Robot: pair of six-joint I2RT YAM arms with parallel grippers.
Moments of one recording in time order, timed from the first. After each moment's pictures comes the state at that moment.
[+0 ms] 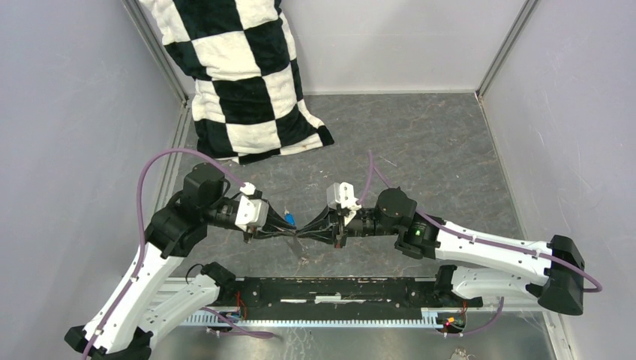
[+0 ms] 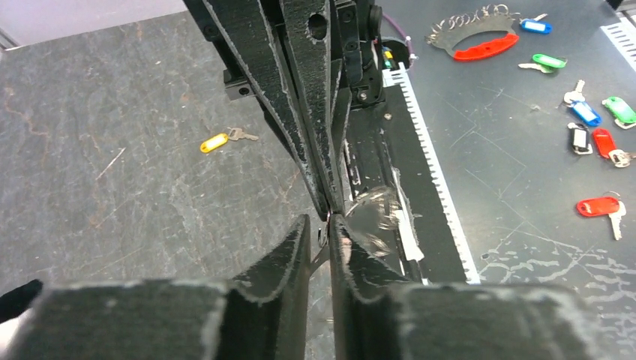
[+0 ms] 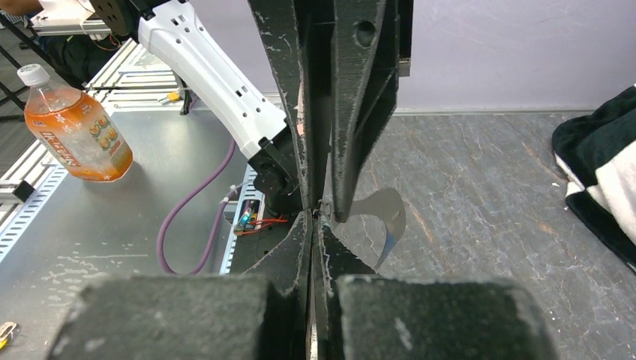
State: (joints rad) left arm -0.56 0.73 1.00 -0.76 1.07 0.59; right arm 1.18 1.07 0.78 0.35 -0.44 0.06
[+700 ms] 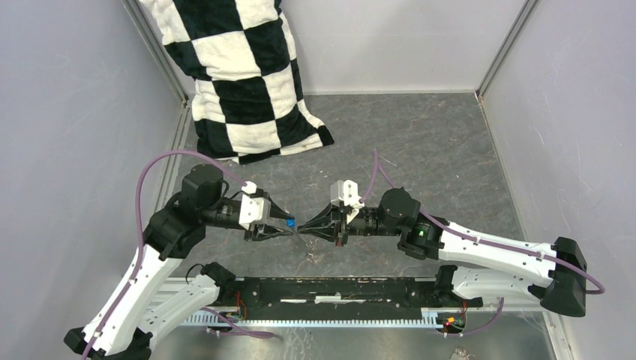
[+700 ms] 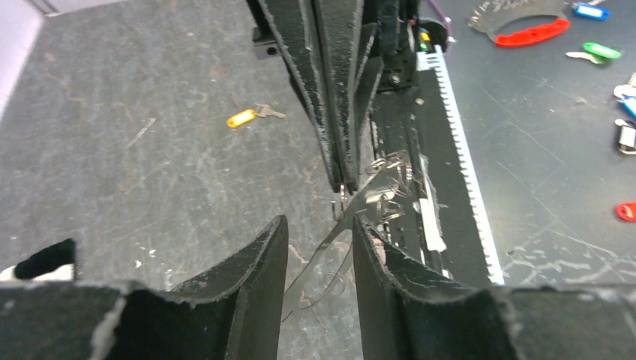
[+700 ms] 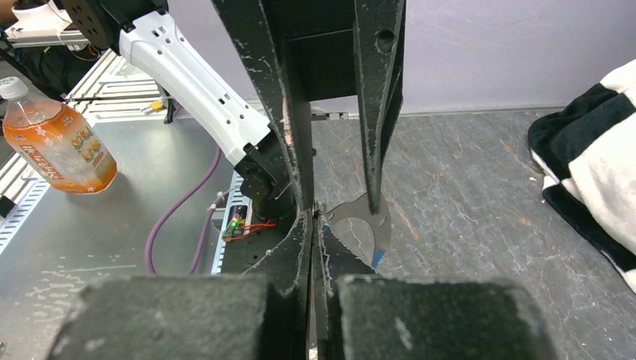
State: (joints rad) left arm -0.56 0.72 1.01 -0.81 0.98 0.62; right arm 1.17 1.05 0.78 0.33 -0.38 0.06
